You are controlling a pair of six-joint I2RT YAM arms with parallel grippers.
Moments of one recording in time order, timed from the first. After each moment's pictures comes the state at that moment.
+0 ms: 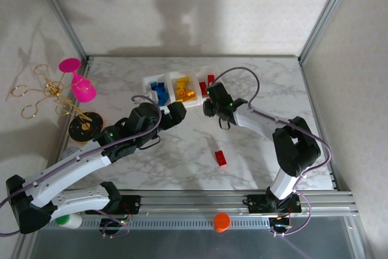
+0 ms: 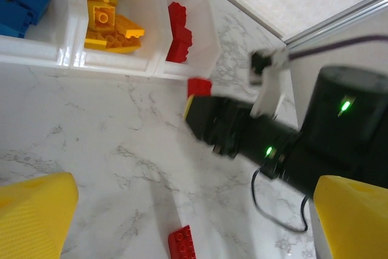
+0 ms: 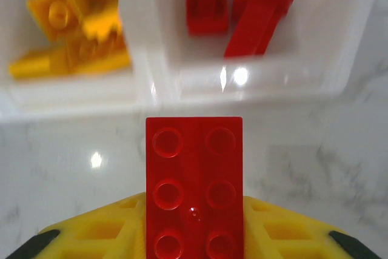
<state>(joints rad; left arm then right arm) -0.84 1.04 0.97 -0.46 -0.31 -1.03 0.63 1.73 1.18 -0.31 0.17 0.39</state>
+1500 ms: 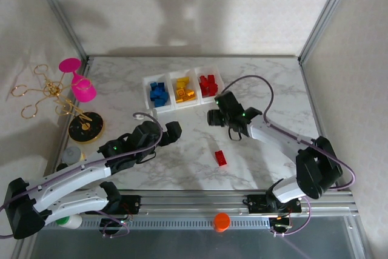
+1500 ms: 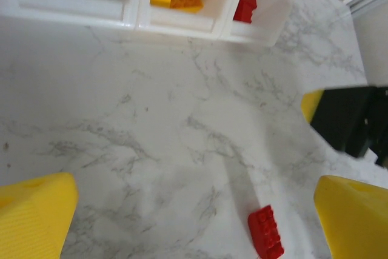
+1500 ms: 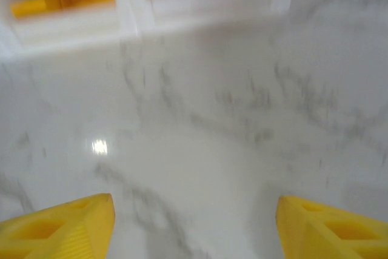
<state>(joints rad) -0.87 0.94 0.69 -0.39 -0.35 -0.97 0.70 1.44 0.97 -0.47 0.18 0.49</state>
